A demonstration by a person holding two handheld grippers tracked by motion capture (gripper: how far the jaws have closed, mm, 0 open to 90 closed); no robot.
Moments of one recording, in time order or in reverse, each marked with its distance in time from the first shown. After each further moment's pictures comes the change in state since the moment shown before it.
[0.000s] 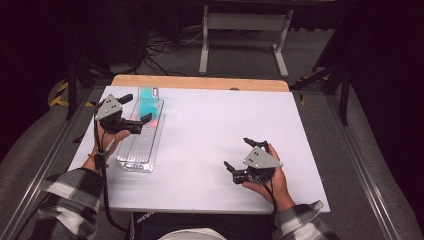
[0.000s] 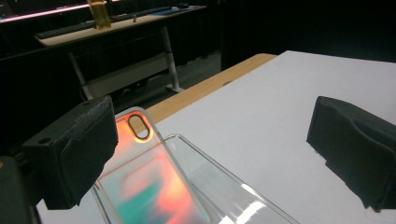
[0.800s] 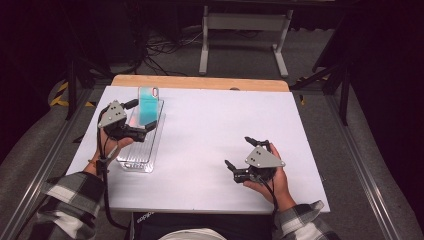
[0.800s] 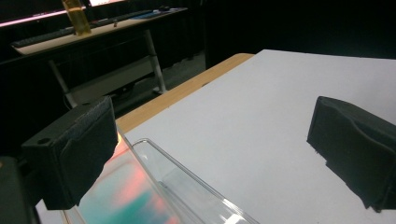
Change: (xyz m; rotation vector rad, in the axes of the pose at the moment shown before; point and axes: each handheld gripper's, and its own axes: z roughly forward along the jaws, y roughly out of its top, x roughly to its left) left arm -0.023 0.003 -0.005 -0.002 -0.061 0.046; right arm -0.002 0.001 -0.002 -0.013 -0.006 0.013
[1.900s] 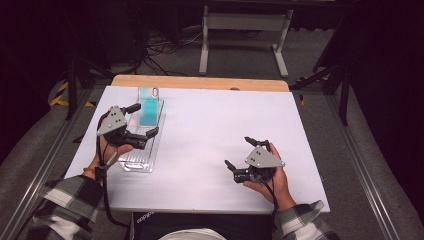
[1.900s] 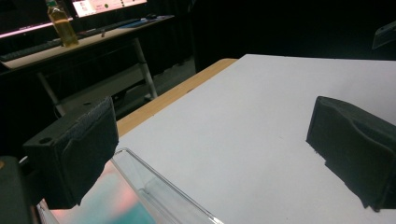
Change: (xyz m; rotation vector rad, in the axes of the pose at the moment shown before) left arm -0.020 0.007 -0.012 -0.025 -0.034 0.030; right arm 0.000 0.000 0.000 0.000 0.001 -0.004
